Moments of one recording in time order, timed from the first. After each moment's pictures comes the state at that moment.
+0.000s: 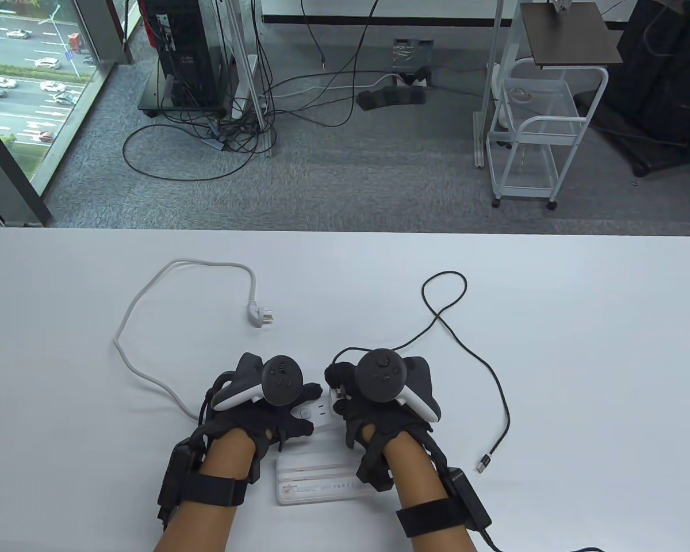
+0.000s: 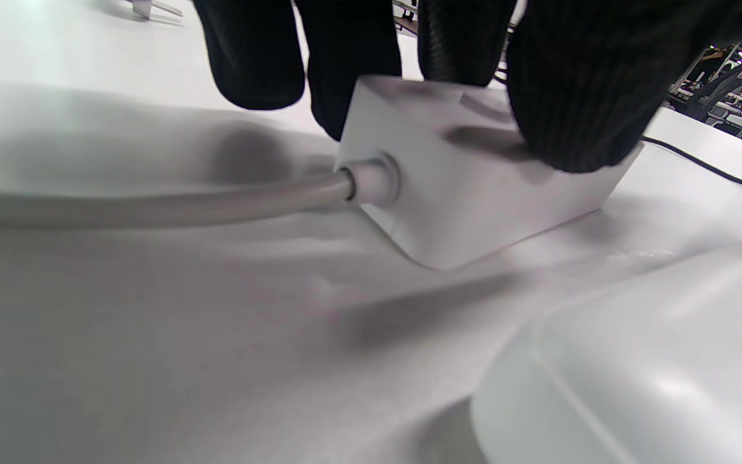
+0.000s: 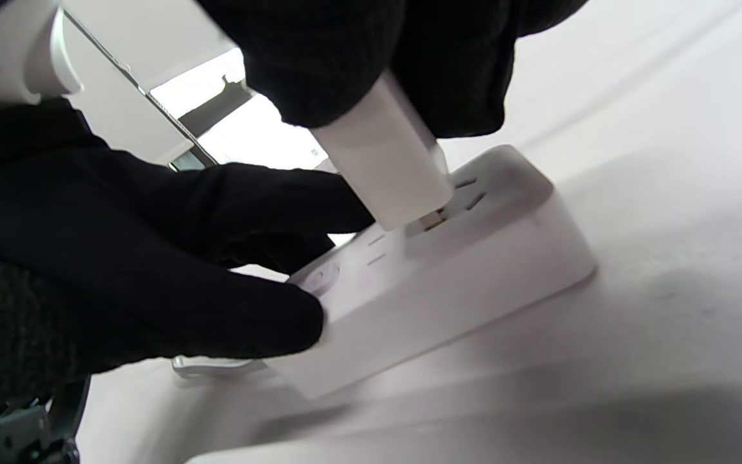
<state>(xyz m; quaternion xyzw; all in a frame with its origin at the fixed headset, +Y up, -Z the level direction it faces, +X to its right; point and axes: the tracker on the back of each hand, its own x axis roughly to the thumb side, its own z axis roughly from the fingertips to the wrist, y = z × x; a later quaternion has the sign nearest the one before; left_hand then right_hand) -0.151 -0.729 -0.332 -0.21 -0.22 0.09 0.95 0.039 -0.701 -0.319 0.19 0.13 0.92 0.31</state>
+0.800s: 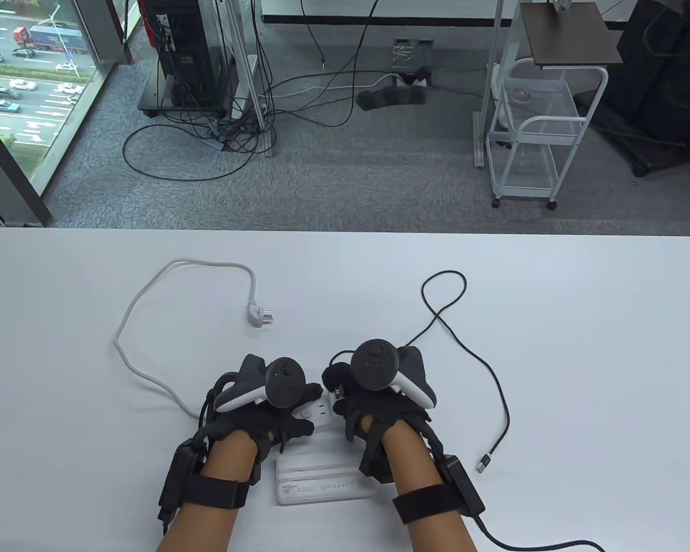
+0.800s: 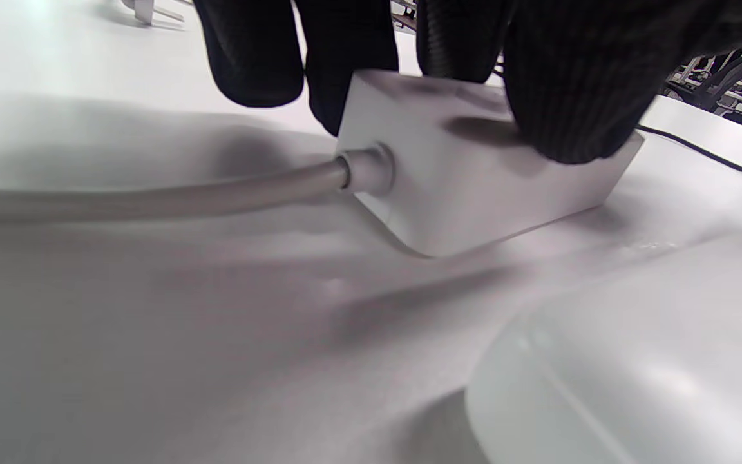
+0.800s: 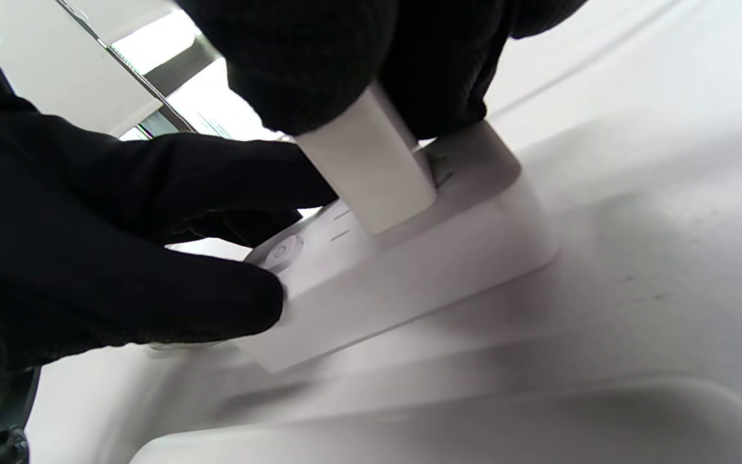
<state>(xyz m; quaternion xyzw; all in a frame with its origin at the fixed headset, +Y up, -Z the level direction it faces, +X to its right) -0.148 -0.729 -0.331 -0.21 -0.21 0.07 0.95 0.036 -0.709 -0.334 0.17 0.19 0.92 0.29</state>
